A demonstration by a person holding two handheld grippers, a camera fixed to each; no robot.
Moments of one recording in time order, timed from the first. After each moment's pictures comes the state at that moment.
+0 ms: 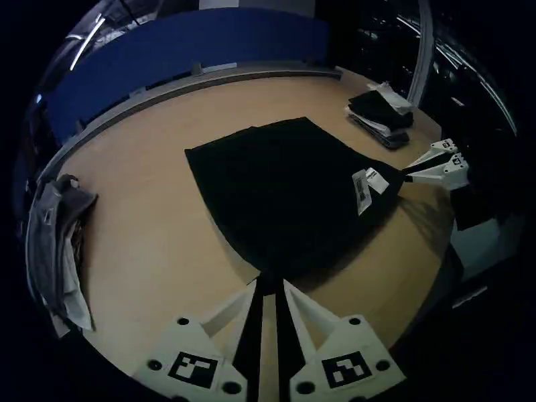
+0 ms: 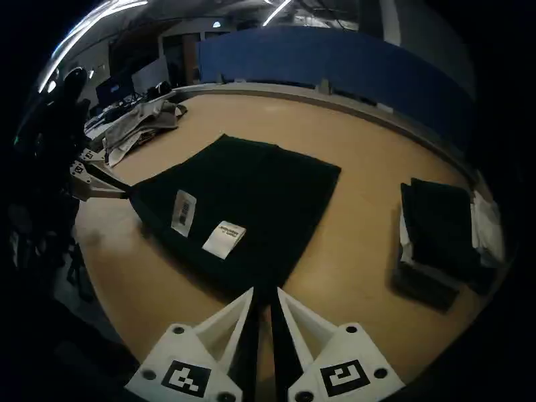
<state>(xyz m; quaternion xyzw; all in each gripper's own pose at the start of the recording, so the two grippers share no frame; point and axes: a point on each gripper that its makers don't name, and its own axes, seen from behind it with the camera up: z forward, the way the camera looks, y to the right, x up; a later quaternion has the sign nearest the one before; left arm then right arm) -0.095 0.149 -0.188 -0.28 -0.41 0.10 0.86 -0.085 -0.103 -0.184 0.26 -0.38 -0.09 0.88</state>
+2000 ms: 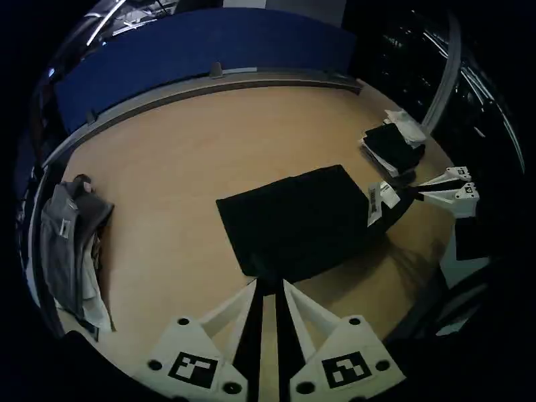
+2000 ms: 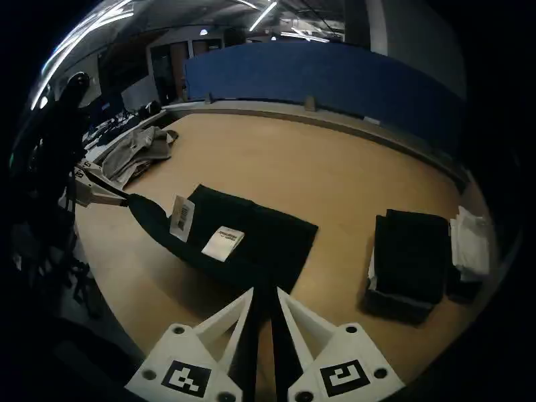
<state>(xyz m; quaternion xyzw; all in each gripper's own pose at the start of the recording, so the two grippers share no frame) -0.023 0.154 -0.148 -0.24 -0.45 0.06 0.86 -0.014 -0.096 -0.149 0.24 -0.38 -0.07 0.89</state>
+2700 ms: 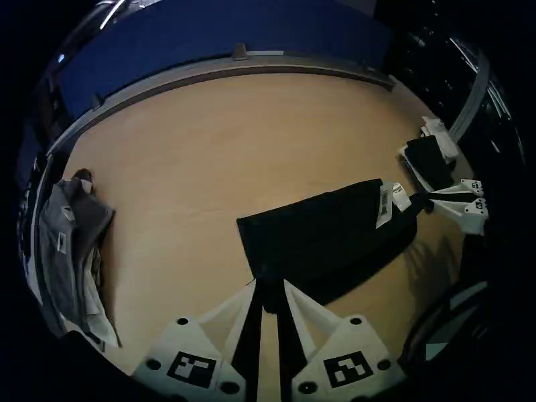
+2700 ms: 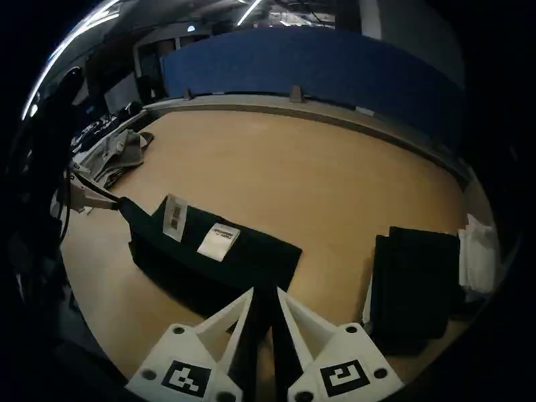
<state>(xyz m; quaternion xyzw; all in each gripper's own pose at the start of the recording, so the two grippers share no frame) -0.048 0.161 -0.077 -0.18 -0.50 0.06 0.84 -0.046 -0.094 -0.071 0.21 -0.40 -0.06 0.89</state>
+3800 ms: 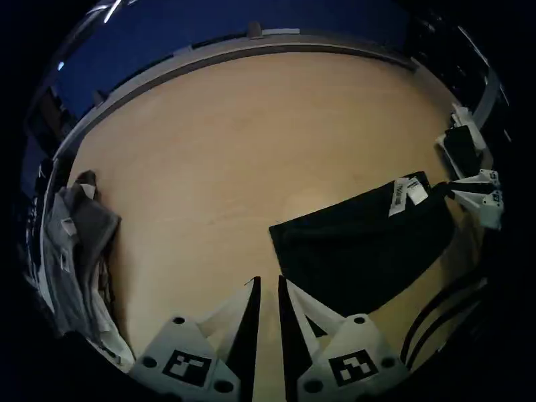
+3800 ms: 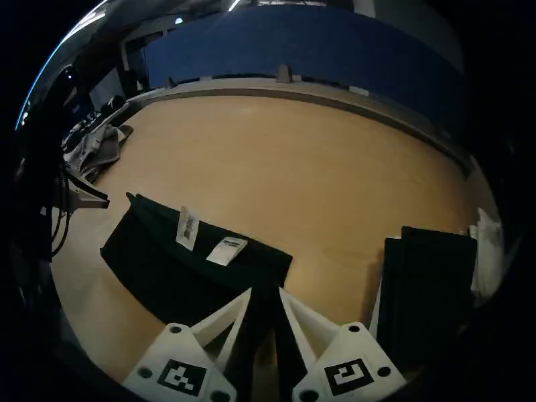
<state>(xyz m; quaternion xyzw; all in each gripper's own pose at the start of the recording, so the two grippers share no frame) -0.087 0.140 -0.038 -0.14 -0.53 0.10 0.83 -0.086 -0.091 -0.035 0.19 -0.43 -0.06 0.88</state>
